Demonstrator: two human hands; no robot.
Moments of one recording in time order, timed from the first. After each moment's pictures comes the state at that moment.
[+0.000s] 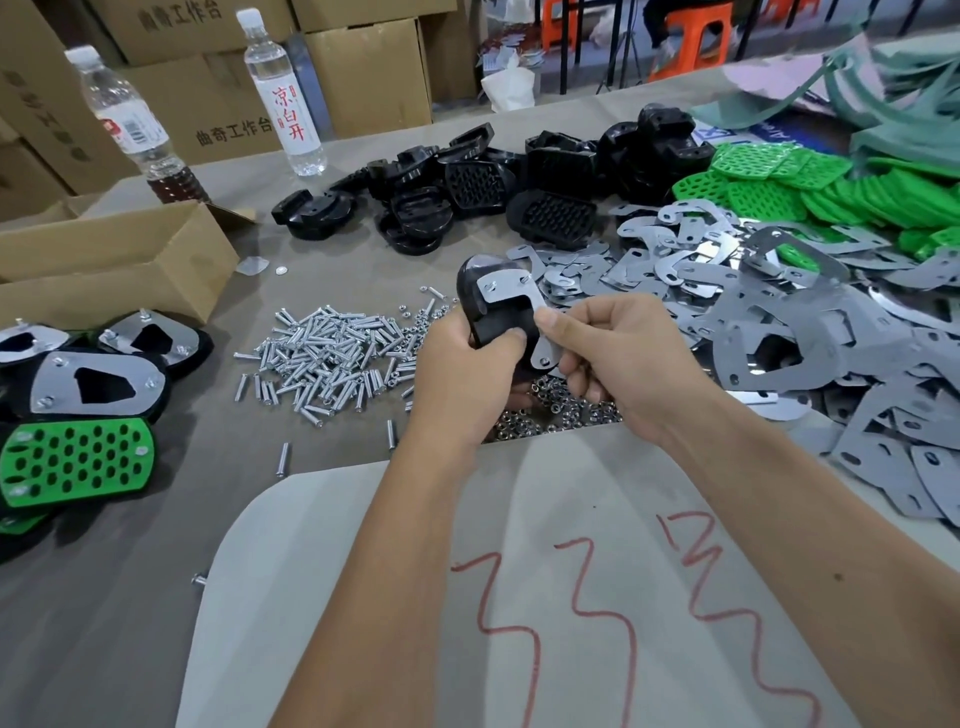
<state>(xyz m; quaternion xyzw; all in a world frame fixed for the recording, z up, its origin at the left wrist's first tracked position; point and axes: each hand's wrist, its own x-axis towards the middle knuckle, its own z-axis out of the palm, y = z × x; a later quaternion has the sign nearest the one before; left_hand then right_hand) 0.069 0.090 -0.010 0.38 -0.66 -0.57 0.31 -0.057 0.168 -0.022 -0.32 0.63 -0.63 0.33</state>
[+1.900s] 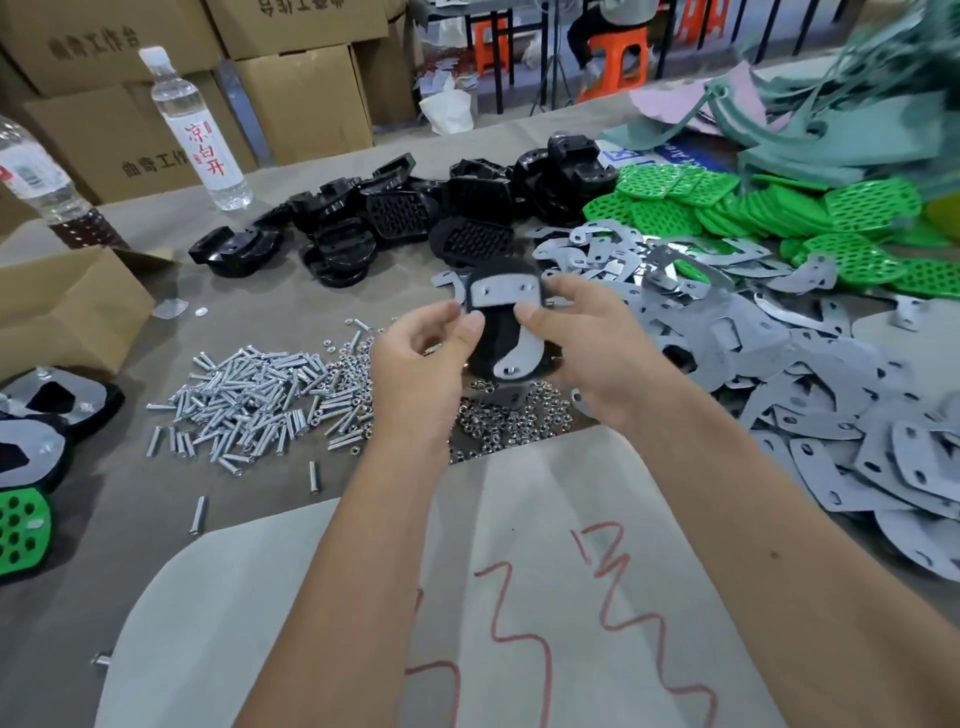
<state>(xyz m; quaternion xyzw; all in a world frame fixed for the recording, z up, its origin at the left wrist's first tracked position) 0.028 0.100 -0.013 0.36 -0.58 -0.62 0.38 -0.094 0.186 -0.007 -0.25 0.61 -0.68 0.33</state>
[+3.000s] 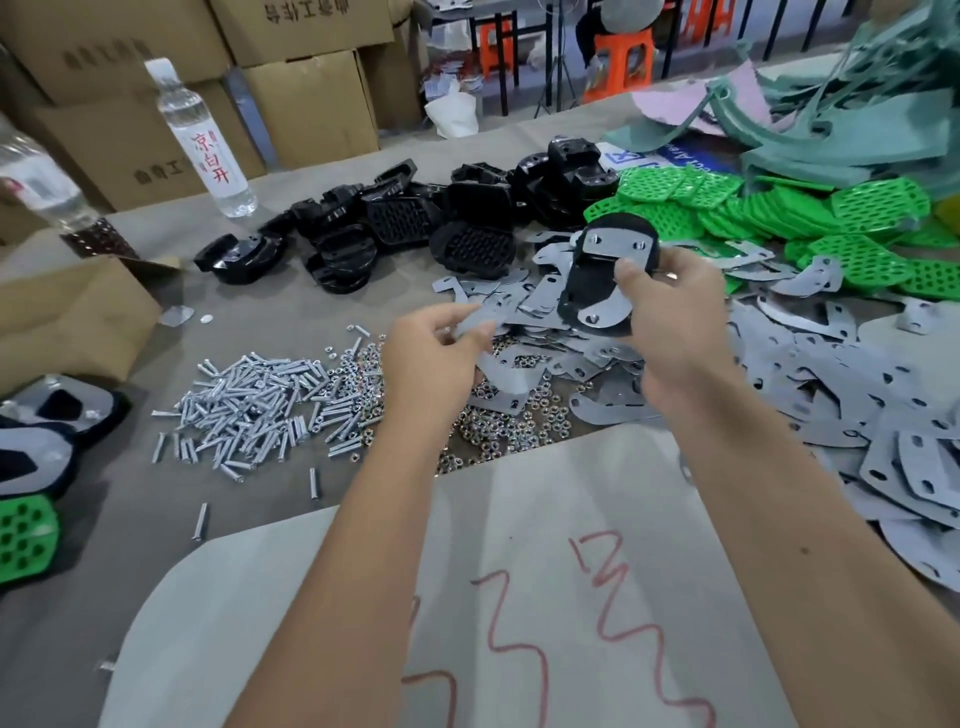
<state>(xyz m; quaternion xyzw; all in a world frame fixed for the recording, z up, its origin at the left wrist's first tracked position) 0.014 0.084 -0.010 0.38 -0.70 -0.51 0.32 -0.128 0.202 0.003 -0.13 0.67 -0.72 0.12</state>
